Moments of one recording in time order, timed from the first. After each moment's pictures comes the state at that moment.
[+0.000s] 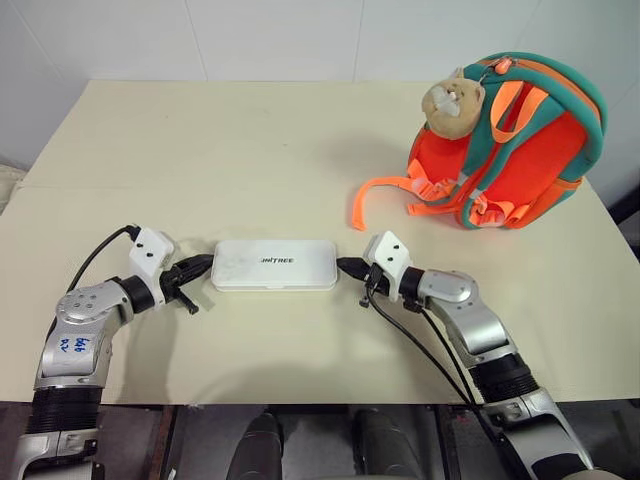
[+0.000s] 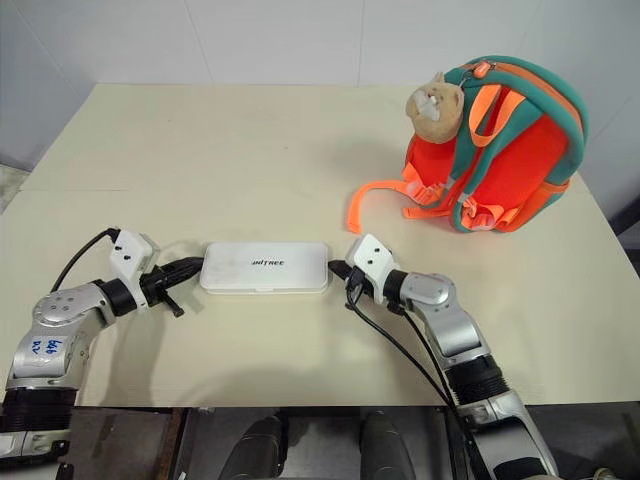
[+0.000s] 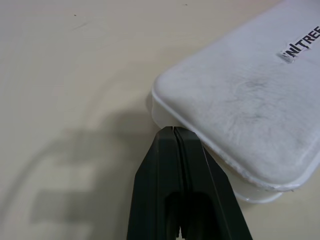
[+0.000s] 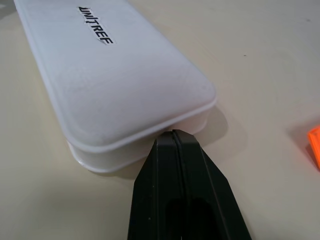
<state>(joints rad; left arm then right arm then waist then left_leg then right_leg) -0.24 0.66 0.19 0.06 -0.29 0.30 -0.76 -0.46 -0.37 0.21 0.08 0.09 0.19 0.77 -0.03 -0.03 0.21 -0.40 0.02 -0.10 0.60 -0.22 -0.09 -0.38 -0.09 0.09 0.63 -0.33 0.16</state>
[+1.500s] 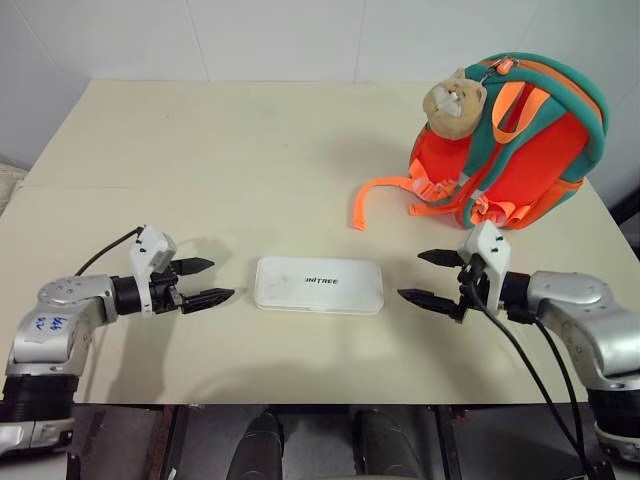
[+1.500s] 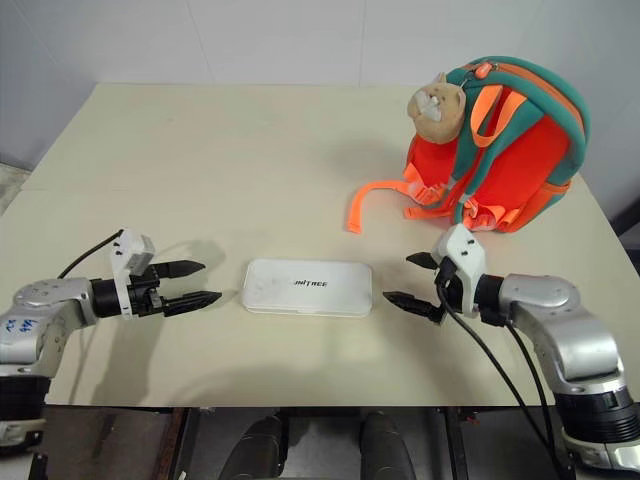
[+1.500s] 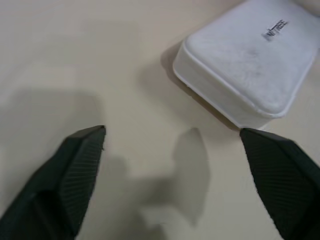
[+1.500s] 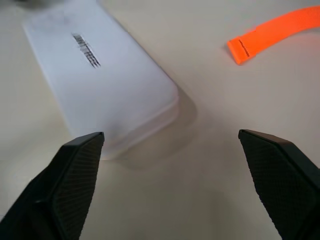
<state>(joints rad) -0.35 0.82 0.16 0.11 -0.43 0.55 -1.08 -0.32 -0.78 -0.10 -0.35 0.53 0.80 0.92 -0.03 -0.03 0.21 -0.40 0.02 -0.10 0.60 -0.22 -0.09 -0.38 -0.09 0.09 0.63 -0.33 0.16</state>
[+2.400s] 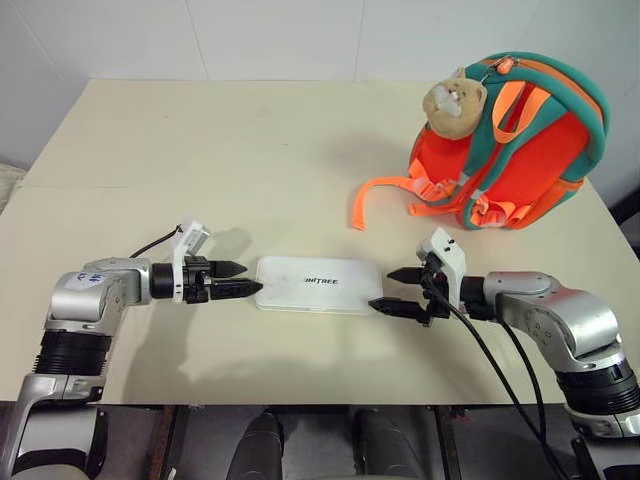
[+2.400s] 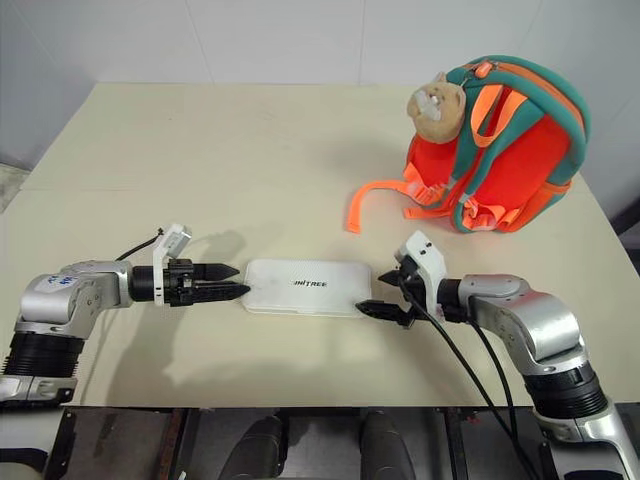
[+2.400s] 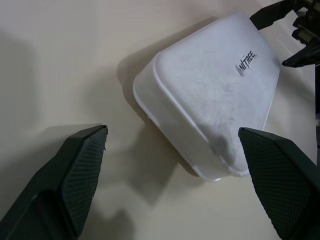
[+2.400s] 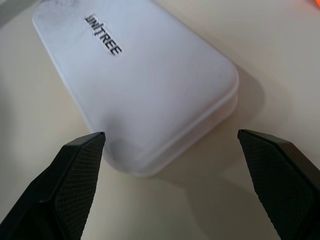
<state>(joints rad) -0.54 0.74 0.02 0.17 -0.49 0.92 -1.05 -0.43 -0.69 0.08 -0.28 0.56 0.96 0.79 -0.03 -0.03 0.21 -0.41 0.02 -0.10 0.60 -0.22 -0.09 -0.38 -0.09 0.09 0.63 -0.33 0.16</state>
